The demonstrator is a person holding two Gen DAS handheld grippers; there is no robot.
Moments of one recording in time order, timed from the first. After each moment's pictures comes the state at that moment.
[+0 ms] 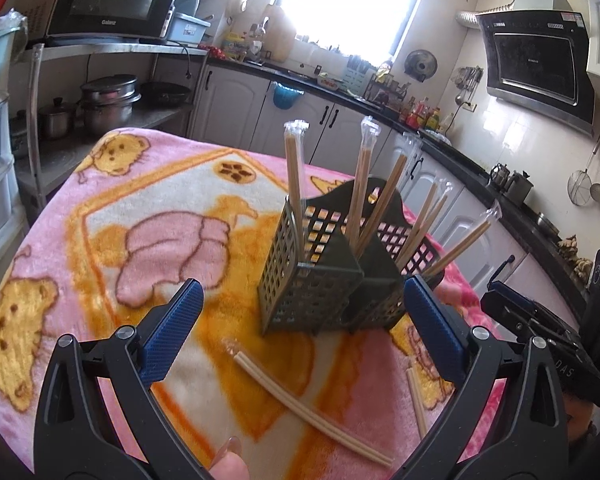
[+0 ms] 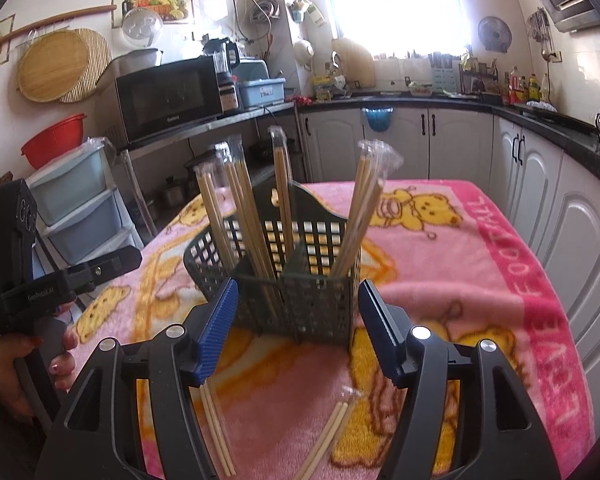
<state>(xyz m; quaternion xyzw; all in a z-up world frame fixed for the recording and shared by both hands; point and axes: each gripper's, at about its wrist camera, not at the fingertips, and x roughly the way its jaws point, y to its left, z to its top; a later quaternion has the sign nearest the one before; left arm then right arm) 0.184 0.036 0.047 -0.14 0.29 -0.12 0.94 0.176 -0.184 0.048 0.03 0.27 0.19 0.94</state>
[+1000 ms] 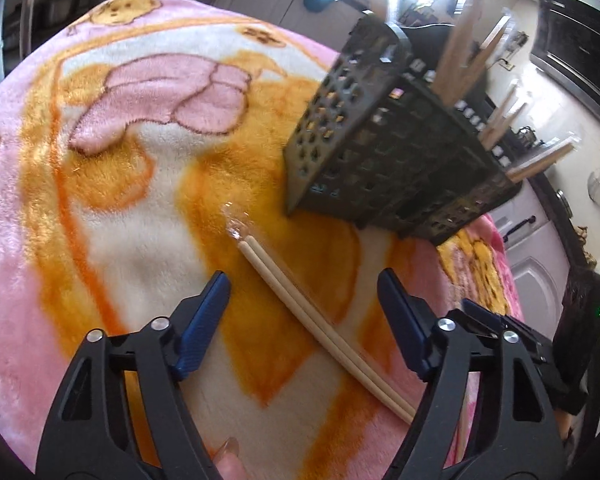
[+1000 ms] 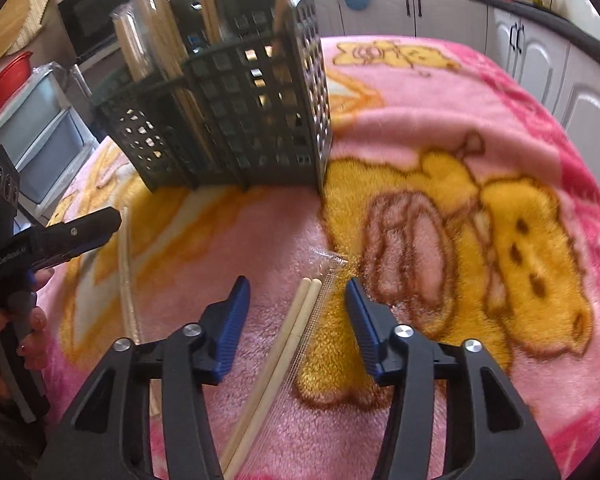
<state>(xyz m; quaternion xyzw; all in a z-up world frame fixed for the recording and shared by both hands) 0.218 0.034 -0.062 -0.20 0.45 -0.12 0.86 0.214 -0.189 -0.065 0.03 0.46 0.15 0.87</state>
